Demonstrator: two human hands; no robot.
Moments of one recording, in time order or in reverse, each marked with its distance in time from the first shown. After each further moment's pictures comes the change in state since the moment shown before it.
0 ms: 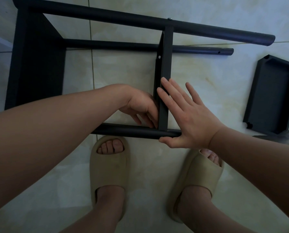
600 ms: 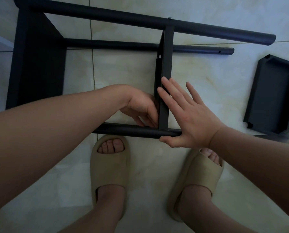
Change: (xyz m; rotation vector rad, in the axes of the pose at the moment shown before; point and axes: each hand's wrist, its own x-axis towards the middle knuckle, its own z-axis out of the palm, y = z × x) left_hand -0.001 -0.001 0.004 -0.069 -0.051 0.067; right_hand 0.000 0.000 0.000 0.001 0.011 0.000
